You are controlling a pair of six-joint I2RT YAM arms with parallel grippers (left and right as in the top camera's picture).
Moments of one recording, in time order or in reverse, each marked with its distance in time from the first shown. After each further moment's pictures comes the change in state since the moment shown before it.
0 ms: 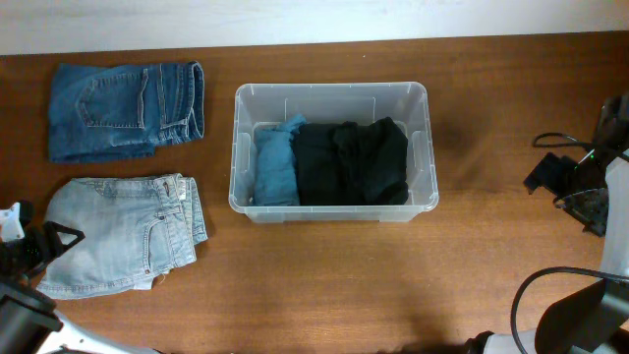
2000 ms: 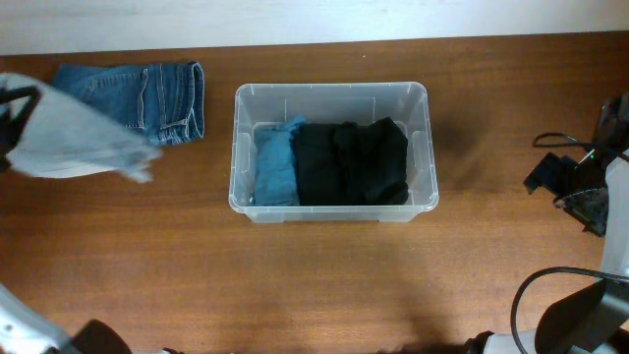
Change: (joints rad) left arm -0.228 -0.454 0.557 -0.220 0.643 0.000; right arm 0.000 0.000 0.000 0.000 0.000 0.000
